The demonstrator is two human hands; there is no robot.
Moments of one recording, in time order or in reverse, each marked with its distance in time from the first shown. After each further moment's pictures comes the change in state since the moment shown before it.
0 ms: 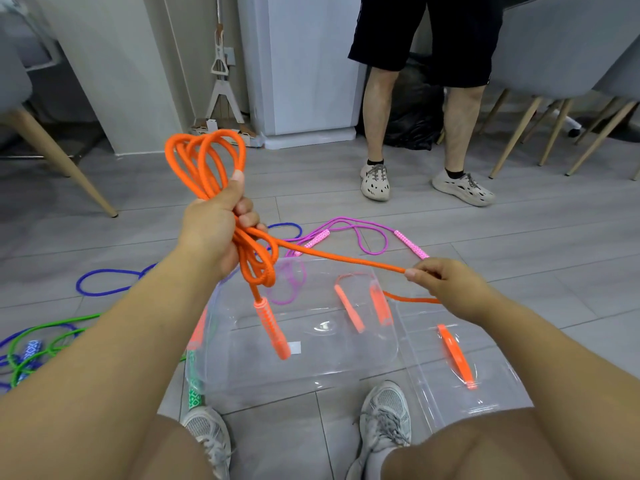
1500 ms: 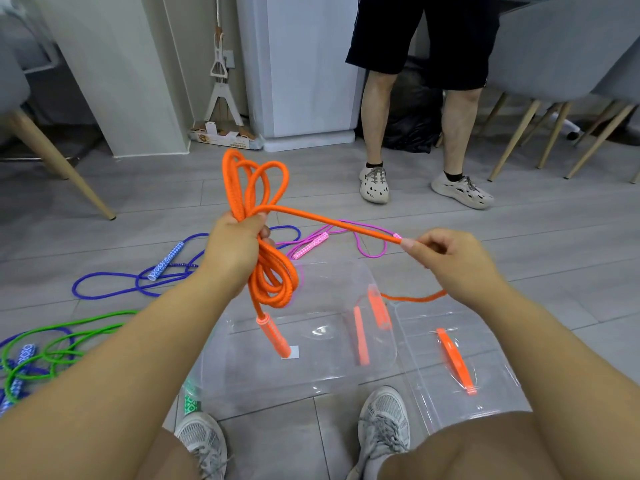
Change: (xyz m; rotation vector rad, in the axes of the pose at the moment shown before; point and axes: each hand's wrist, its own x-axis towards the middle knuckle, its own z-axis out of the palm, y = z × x) left_hand 0.015 -0.035 -0.009 0.428 0.080 0.102; right_hand -0.001 -0.038 -0.015 0.204 0.269 -0.087
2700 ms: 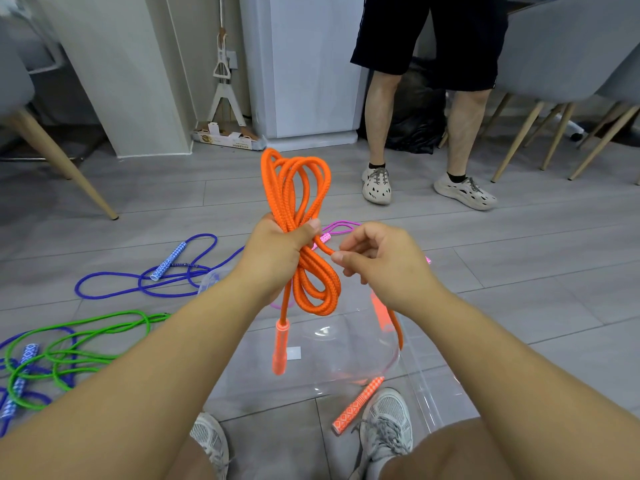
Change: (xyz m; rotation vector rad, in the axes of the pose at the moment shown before) left_hand -0.034 0.010 0.031 0.177 -0.163 0.071; right_hand -0.011 -0.057 0.057 0.279 -0.168 -0.115
